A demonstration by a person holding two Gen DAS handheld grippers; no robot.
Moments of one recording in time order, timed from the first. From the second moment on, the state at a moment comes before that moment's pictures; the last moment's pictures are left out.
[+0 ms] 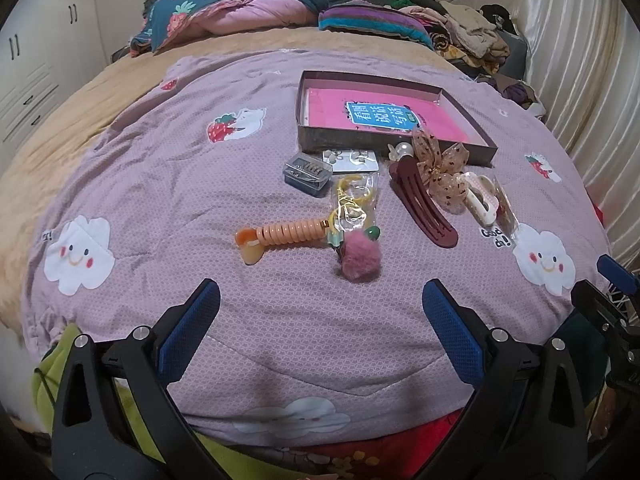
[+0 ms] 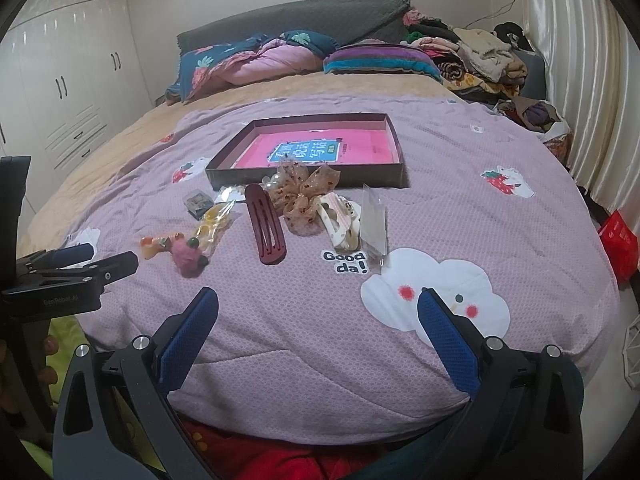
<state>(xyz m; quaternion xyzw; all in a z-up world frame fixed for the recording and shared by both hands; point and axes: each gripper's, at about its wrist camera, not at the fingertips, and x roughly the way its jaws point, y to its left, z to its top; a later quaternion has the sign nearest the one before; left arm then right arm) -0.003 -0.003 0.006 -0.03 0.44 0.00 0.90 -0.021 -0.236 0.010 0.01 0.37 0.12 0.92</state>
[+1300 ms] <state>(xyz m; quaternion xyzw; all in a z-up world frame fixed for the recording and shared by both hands) -0.002 -0.003 0.009 -0.03 0.43 0.00 0.90 -0.007 -0.234 0.008 0.01 0.38 0.13 0.92</state>
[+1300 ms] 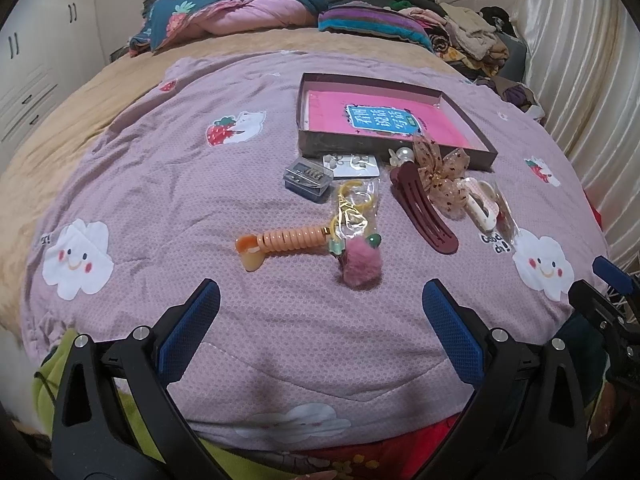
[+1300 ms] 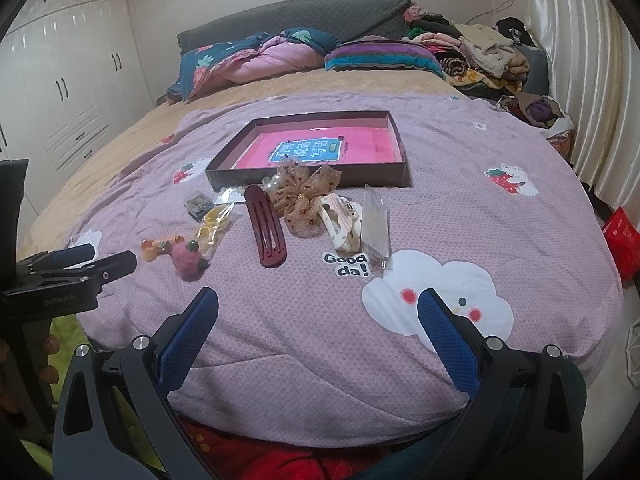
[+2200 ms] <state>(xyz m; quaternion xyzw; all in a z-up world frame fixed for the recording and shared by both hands) 0.099 0.059 -0.020 -0.06 0.48 -0.02 0.87 0.094 -0.241 -0.011 0.01 0.42 0.14 0.90</state>
